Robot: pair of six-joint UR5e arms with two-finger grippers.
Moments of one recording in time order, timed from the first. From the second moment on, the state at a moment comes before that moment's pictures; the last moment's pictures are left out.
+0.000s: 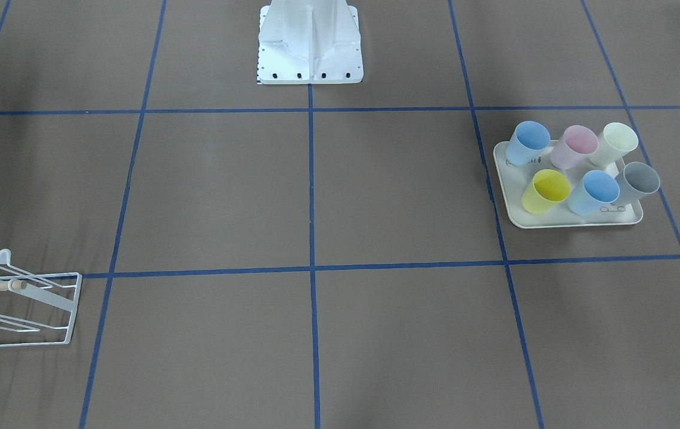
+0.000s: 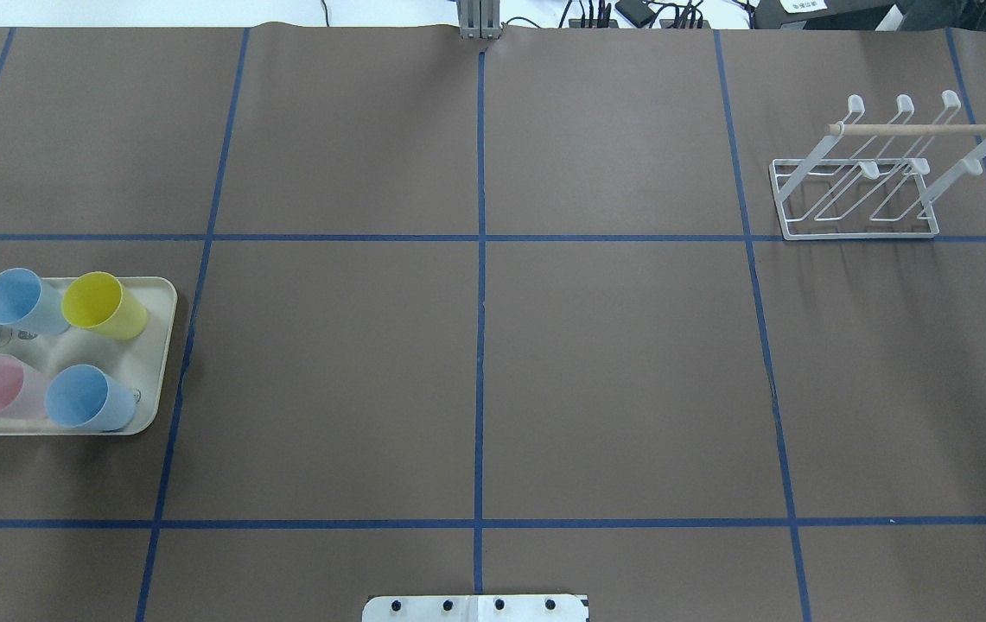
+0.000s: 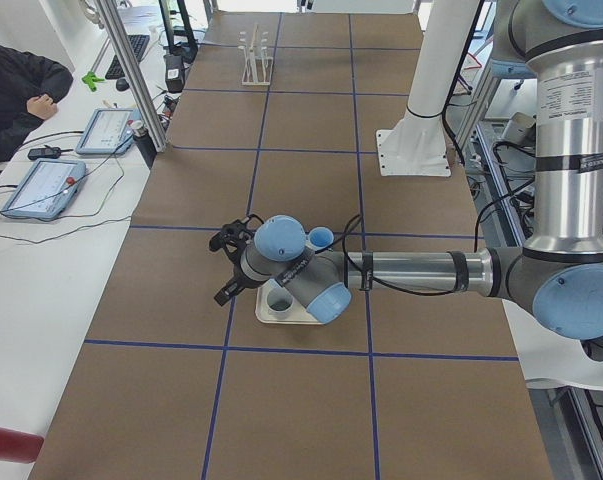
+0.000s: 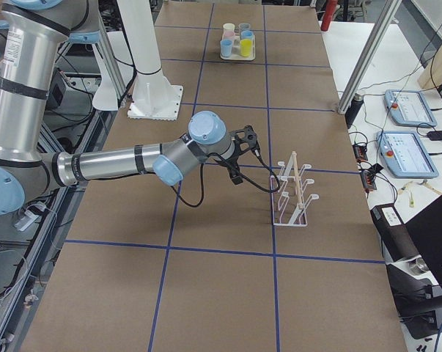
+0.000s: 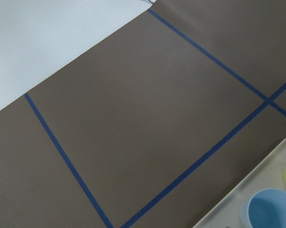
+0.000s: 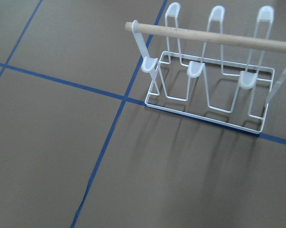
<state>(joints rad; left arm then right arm) -1.45 -1.46 -1.59 -2.45 -2.36 0.00 1.39 -1.84 2.00 -0.97 2.53 0.38</state>
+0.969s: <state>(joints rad) -1.21 -1.39 -1.46 -2.79 -2.19 -0.28 1.15 -1.80 2.05 -0.94 2.37 0.60</state>
